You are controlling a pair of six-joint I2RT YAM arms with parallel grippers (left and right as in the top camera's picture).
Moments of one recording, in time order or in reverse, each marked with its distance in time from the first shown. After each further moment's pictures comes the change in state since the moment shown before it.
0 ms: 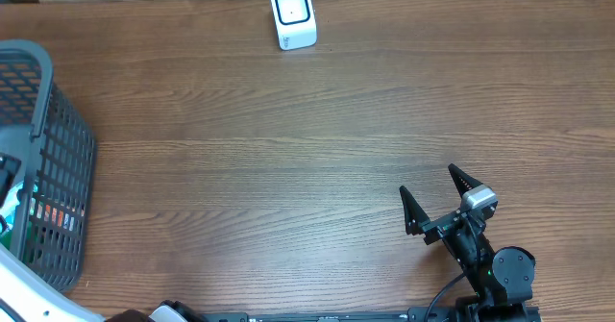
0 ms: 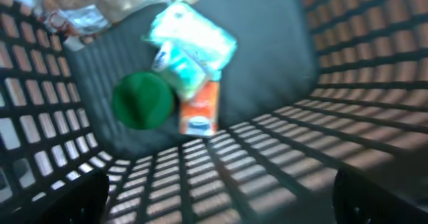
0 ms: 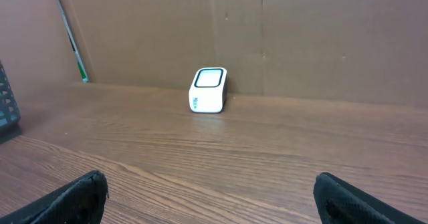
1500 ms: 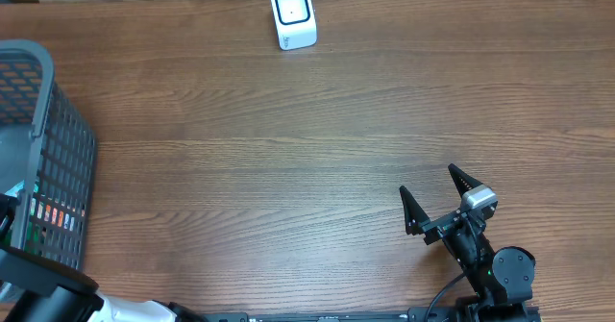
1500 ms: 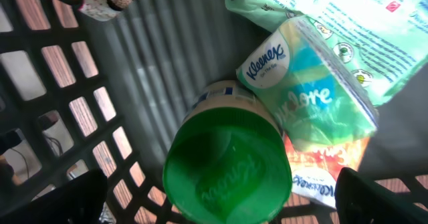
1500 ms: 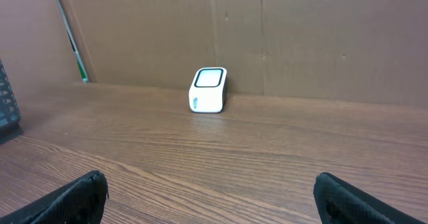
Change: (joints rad) left arm 0.163 0.402 -0.072 0.063 -0.087 0.143; right arm 0.000 0.000 0.000 0.000 0.000 0.000
